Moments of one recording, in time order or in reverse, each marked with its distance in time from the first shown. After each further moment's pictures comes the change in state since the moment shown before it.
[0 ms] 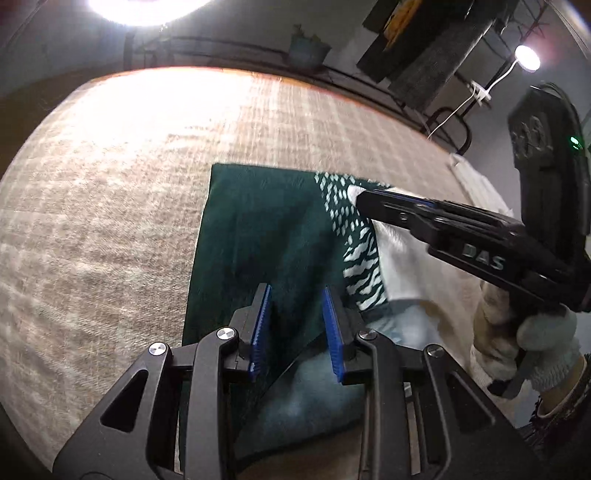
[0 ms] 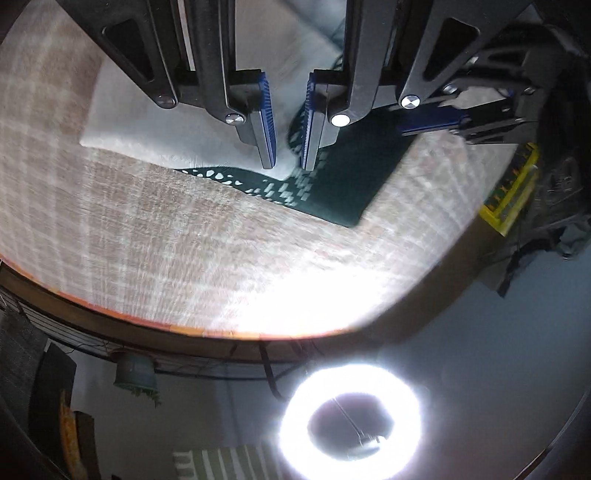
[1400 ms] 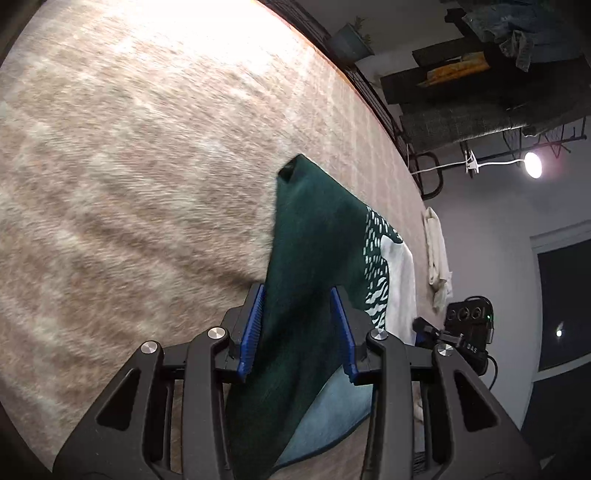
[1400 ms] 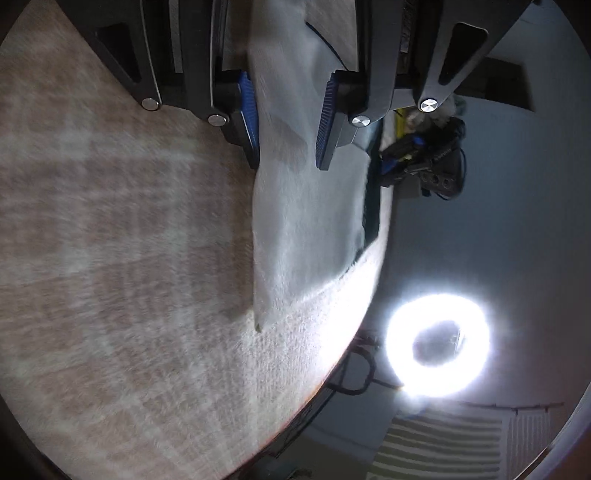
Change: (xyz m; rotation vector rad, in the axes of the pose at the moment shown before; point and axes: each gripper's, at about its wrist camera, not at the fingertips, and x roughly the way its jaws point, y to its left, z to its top) left arm 0.016 0.102 0.022 -0.384 0.125 -0.360; right arm -0.032 -0.145 -0.116 0.677 0.061 0.463
